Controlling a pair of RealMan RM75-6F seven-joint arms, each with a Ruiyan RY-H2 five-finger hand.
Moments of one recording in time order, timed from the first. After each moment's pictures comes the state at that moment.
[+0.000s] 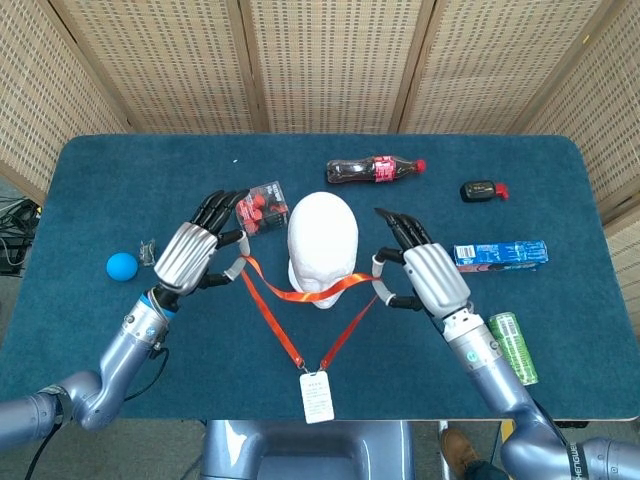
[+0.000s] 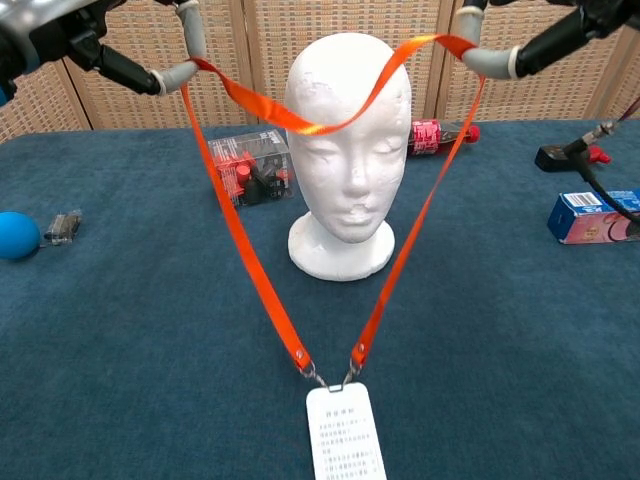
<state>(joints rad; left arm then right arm) -0.71 -1.40 -0.23 -1.59 1.44 1.22 -0.02 0.61 -1.22 0.32 -1.97 -1.23 1.13 -0.08</state>
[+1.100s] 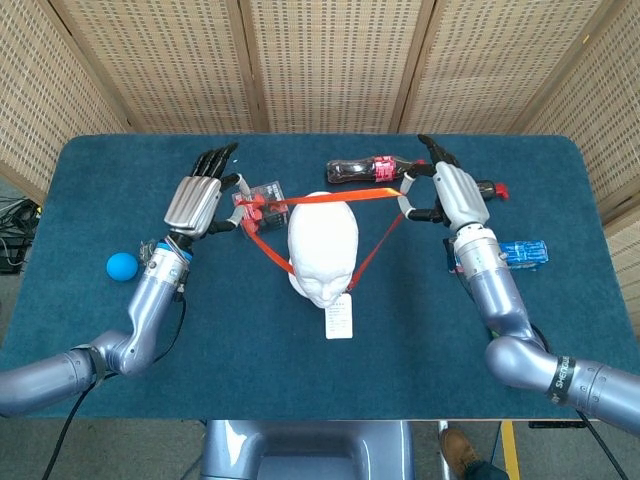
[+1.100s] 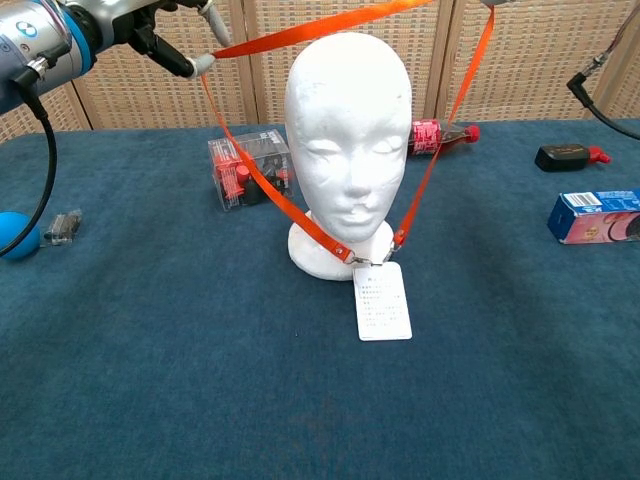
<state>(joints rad) -0.88 -1.49 -0.38 -1.38 1.04 0.99 0.15 0.88 -1.18 0.49 -1.69 -0.58 0.92 -0.11</state>
